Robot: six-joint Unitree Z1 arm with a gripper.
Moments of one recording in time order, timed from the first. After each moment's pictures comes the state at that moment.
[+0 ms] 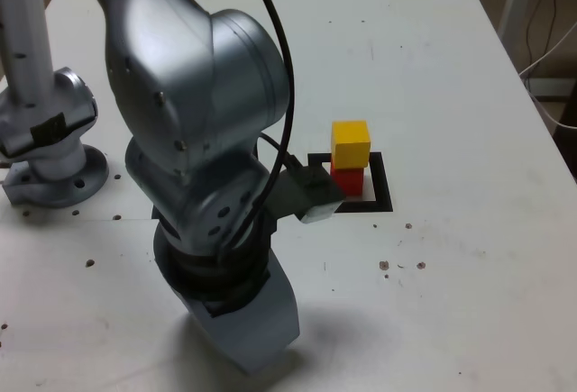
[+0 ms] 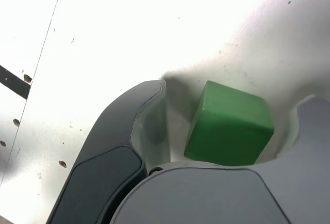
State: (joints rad) arm -0.86 2.03 -1.33 1.09 0.16 0.05
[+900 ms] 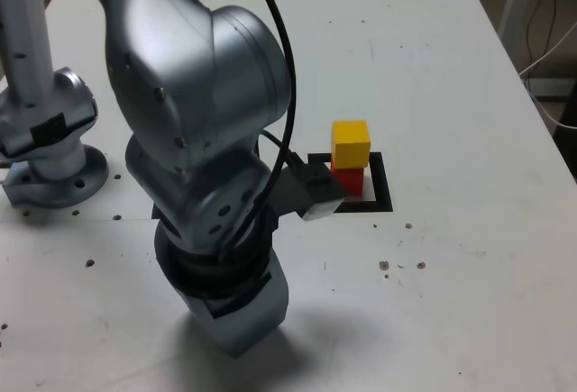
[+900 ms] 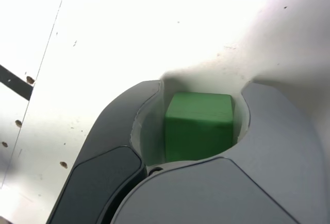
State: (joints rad) arm -0.86 2.03 -1.35 1.11 0.16 0.05
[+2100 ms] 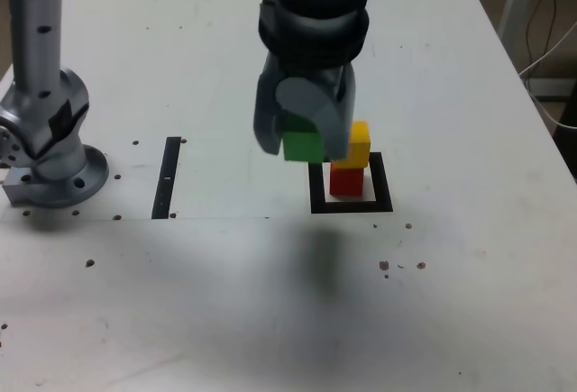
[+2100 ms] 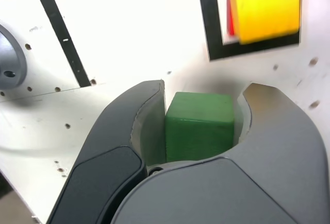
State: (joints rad) arm -0.33 1.93 -1.69 1.50 0.13 -0.18
